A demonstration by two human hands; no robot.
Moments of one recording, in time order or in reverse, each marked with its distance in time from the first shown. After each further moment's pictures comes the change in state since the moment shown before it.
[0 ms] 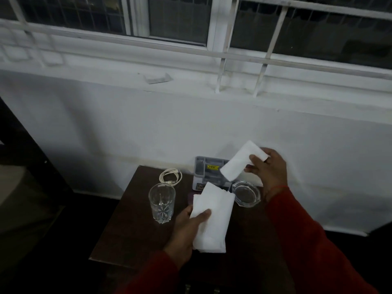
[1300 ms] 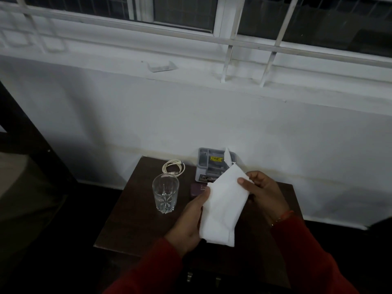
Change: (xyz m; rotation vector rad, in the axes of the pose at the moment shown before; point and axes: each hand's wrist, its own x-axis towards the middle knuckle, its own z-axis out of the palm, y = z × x) left_hand -0.004 0.009 0.008 -0.263 -0.222 -0.151; right_hand -0.070 0.026 -0.015 -0.117 -0.351 0.169
